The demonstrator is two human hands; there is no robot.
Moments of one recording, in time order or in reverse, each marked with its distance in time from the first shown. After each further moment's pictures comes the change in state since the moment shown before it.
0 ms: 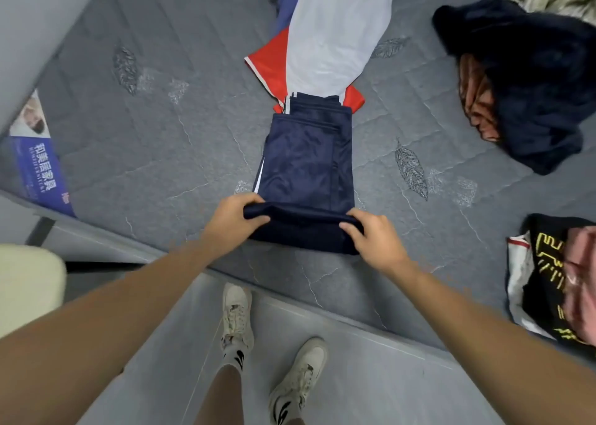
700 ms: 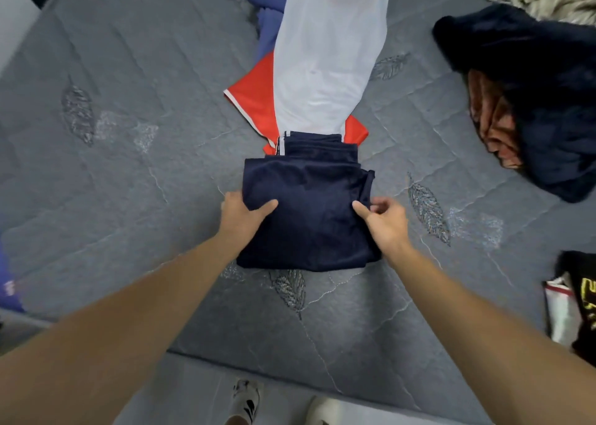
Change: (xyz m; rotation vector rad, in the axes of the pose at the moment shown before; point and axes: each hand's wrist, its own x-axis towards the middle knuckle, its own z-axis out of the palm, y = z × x) left_hand 0.183 -0.030 0.009 -0.265 0.131 -0.346; right_hand 0.170 0.017 0.004 0.551 0.290 0.685
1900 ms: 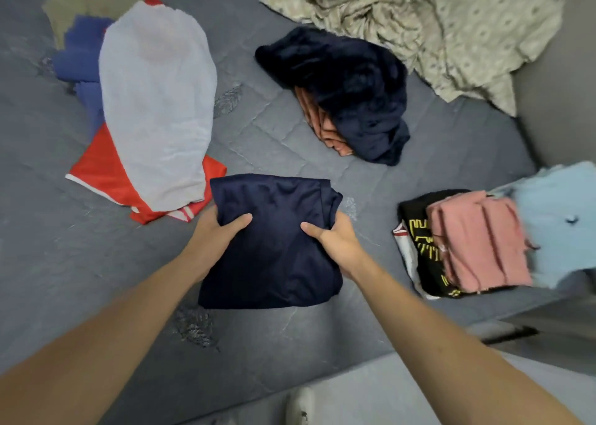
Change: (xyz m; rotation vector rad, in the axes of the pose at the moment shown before) left_hand -0.090 0.194 0.093 -0.195 -0.574 0.141; right_hand -0.059 -0.005 -0.178 0.467 -0.069 0.042
